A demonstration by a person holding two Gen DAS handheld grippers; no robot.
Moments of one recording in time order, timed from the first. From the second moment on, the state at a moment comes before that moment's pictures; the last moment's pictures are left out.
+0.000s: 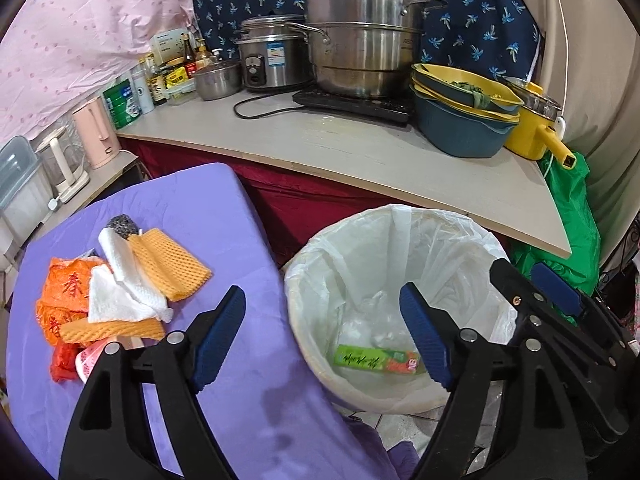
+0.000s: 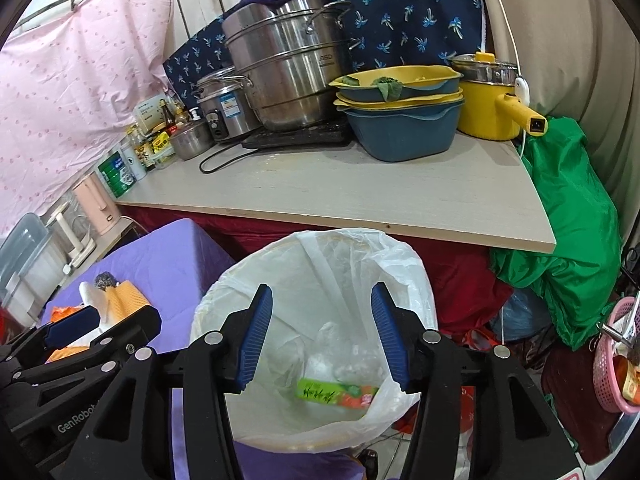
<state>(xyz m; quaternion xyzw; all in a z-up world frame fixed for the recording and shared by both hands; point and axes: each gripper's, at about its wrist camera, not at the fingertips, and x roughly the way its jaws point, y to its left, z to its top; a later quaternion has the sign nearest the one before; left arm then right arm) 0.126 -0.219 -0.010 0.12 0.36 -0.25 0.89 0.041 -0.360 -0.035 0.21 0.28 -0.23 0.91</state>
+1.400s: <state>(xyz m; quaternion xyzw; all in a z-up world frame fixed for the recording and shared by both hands) 0.153 0.110 -0.052 0.00 0.44 -0.02 0.90 0.109 -0.097 -0.067 0.12 0.37 -0.03 0.92</state>
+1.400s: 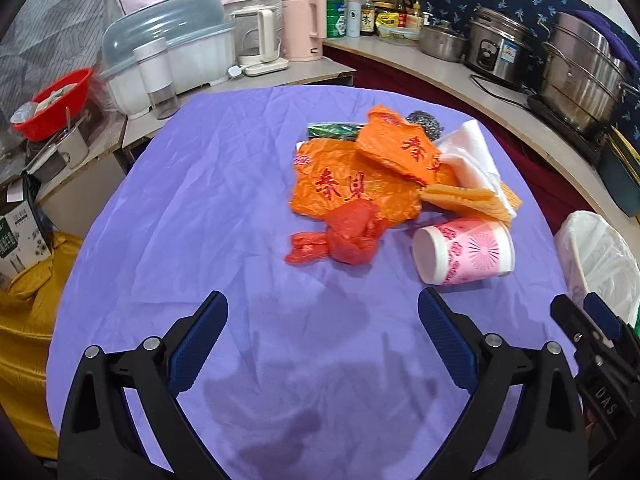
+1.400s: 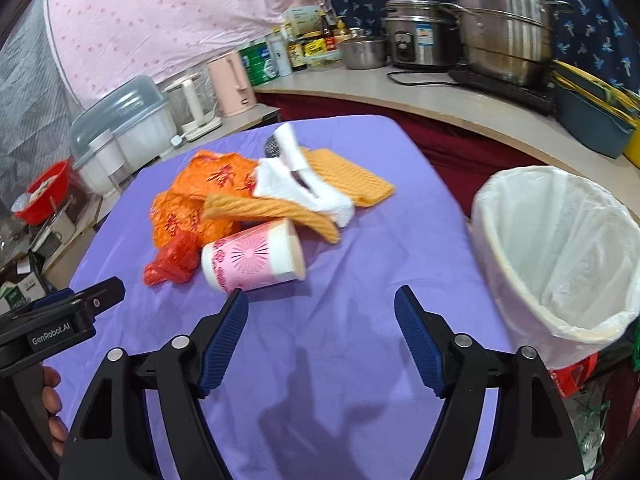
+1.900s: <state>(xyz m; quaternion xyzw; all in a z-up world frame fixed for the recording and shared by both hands) 0.228 0.096 -0.084 -0.01 0.48 -0.06 0.88 0.164 -0.057 -0.090 0.08 0.38 -0.01 0.92</state>
